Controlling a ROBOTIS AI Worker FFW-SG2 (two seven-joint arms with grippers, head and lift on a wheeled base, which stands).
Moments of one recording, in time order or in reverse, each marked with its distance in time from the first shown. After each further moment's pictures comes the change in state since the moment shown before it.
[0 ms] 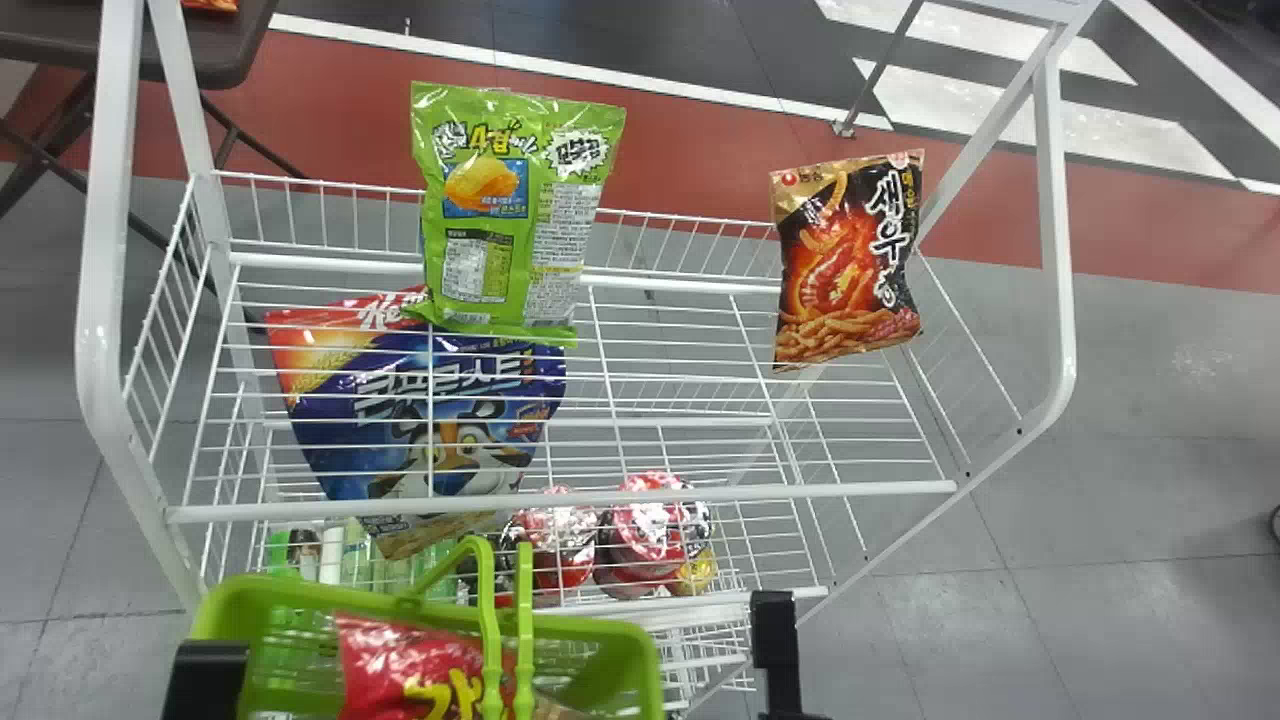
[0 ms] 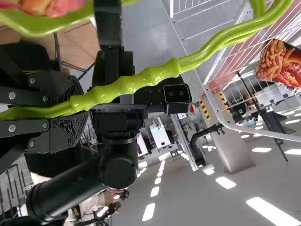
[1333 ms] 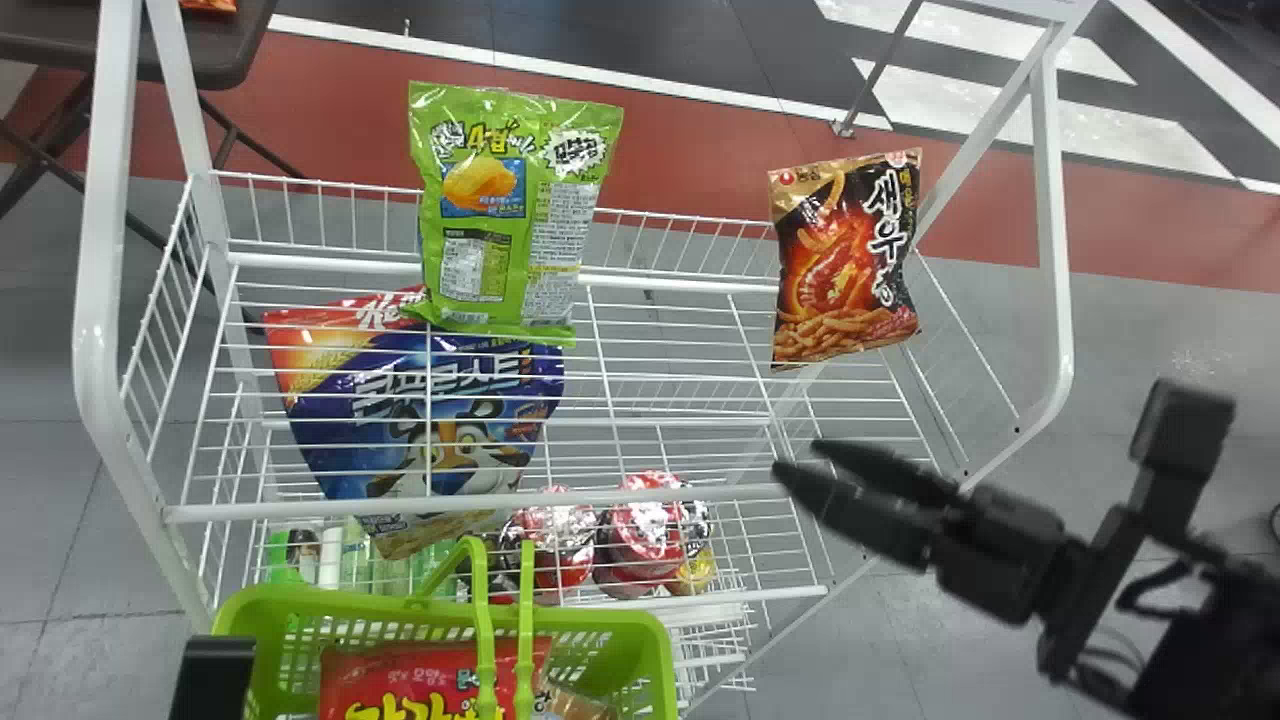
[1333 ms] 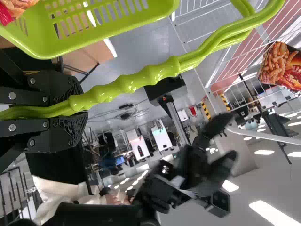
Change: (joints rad) left arm -0.011 0.000 -0.005 0.016 -0.009 -0.006 0.000; right arm -0.093 0.042 -0.548 -0.393 0.058 -0.058 0.013
